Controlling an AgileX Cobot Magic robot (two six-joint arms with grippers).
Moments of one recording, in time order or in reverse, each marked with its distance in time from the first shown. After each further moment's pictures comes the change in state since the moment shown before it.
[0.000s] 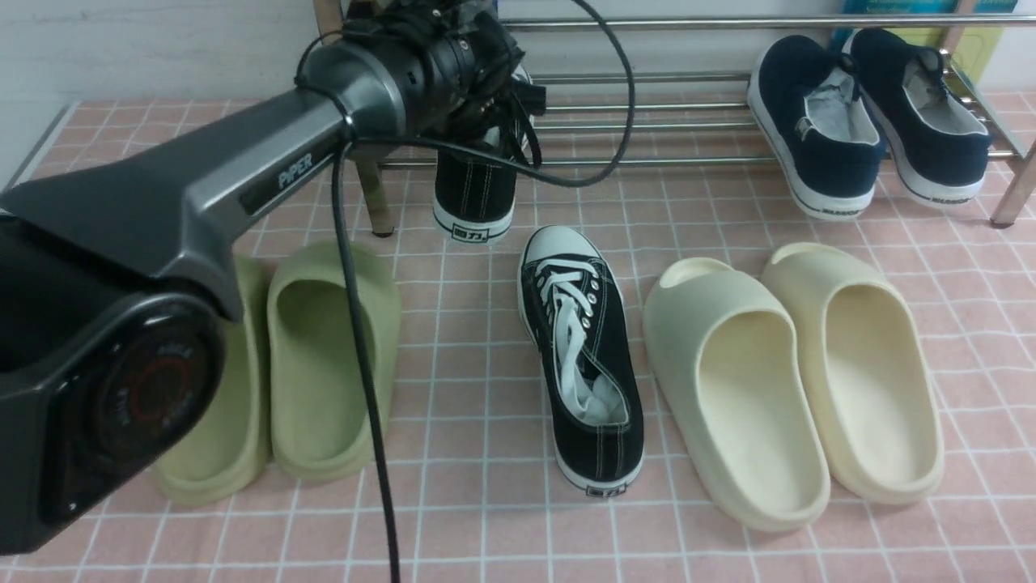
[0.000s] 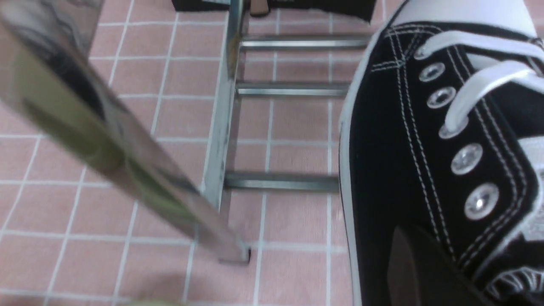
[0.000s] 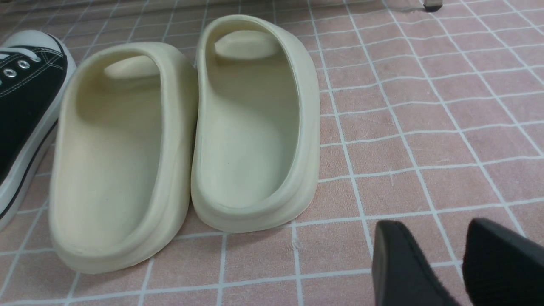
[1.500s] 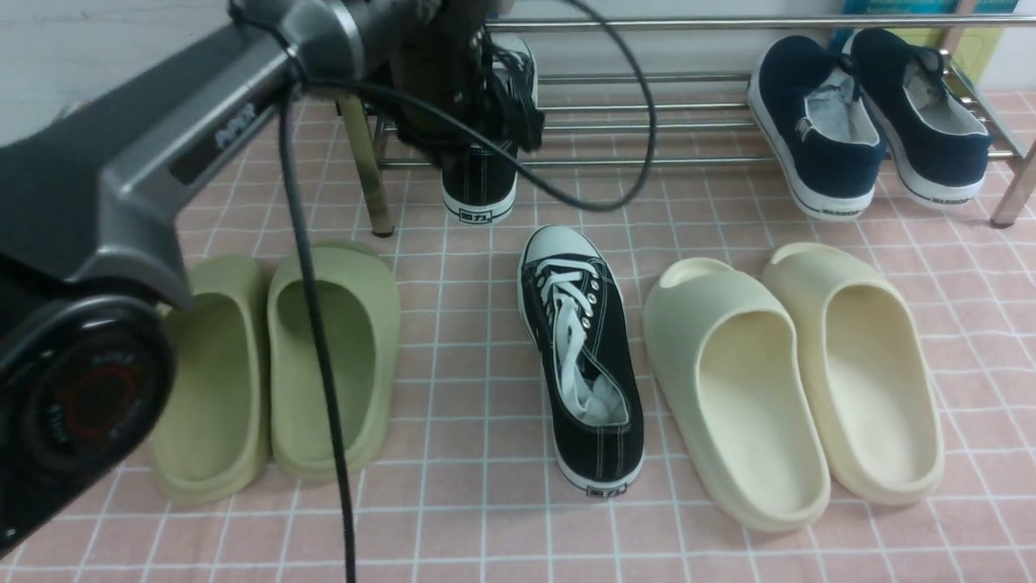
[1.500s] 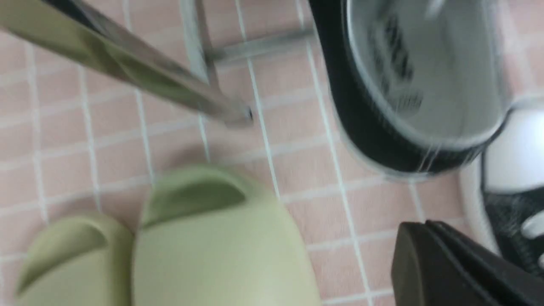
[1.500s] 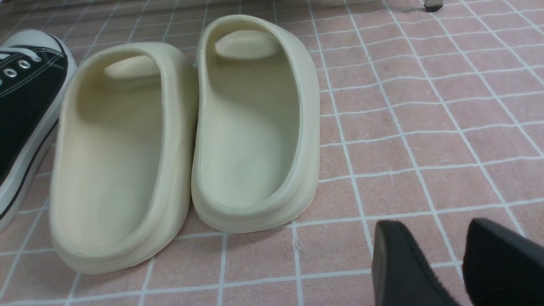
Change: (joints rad) right arm 0.000 0.000 0.000 0.000 0.000 0.000; left arm -0.014 -0.049 -0.054 -0.347 0.400 0.559
